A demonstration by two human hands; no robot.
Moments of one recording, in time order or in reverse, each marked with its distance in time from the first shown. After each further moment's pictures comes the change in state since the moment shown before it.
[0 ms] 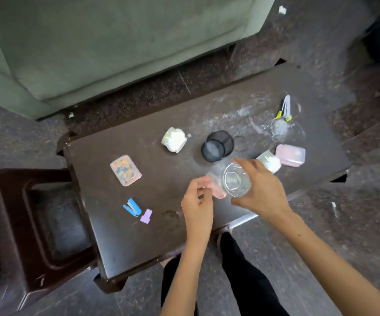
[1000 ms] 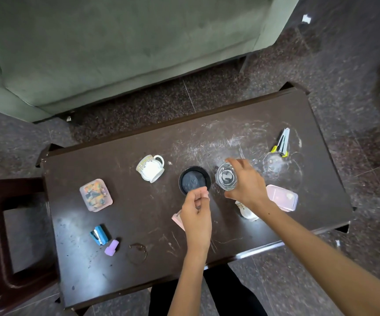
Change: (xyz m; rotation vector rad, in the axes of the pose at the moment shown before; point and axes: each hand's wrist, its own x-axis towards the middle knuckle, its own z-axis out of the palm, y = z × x) left_hand 0.065 0.019 0.123 -0.019 0.201 -0.189; right_hand 0.162 0.089 -0.007 -0.109 -0.152 -0.082
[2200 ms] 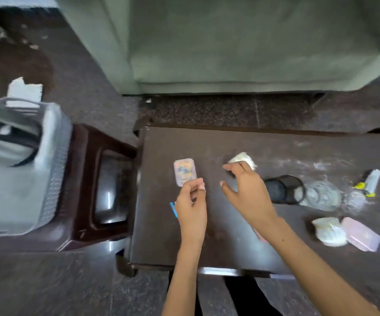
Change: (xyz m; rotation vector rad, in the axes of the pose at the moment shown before) left_hand 0.029 -0.004 -0.236 -0.220 0.264 0.057; right_hand -0.066 -0.262 0.047 0.118 0.159 -0.436
